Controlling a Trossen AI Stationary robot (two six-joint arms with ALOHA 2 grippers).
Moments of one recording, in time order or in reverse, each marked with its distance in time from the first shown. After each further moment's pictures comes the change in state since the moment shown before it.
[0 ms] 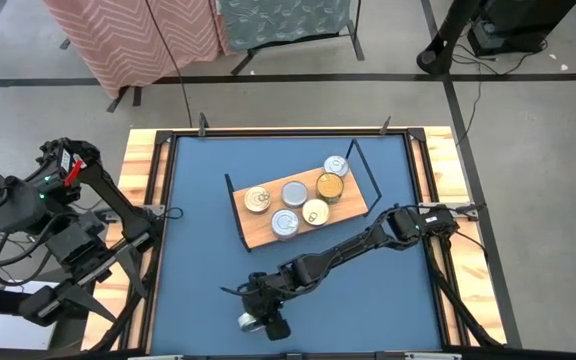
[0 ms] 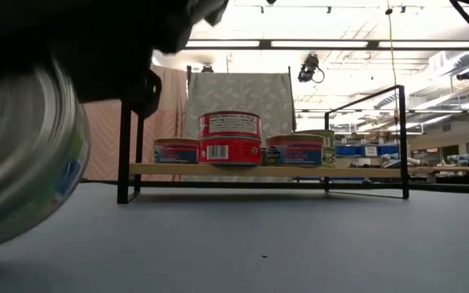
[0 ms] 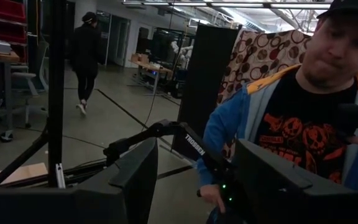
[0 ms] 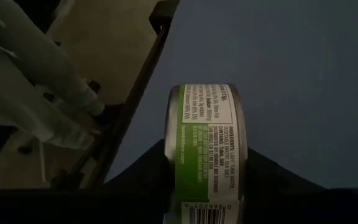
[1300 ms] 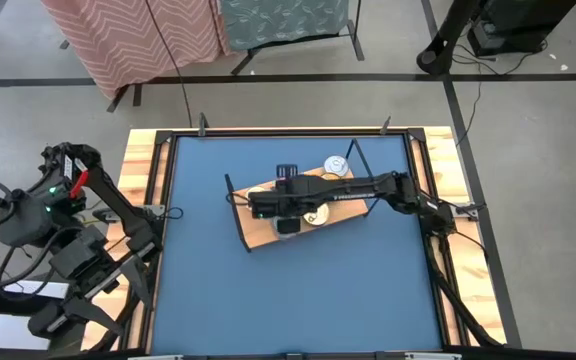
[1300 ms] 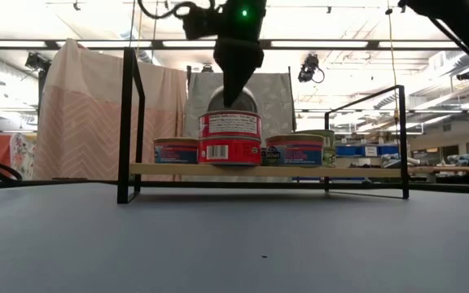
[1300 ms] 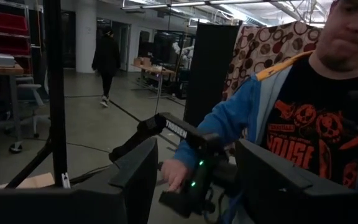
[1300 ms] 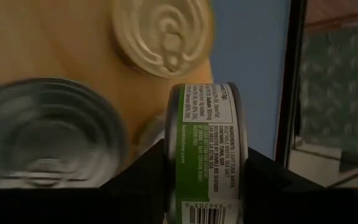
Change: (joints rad) left arm 0.000 0.048 0.000 0.051 -0.006 0.074; right arm -0.327 -0.122 0.302 -0.992 0.756 -0.266
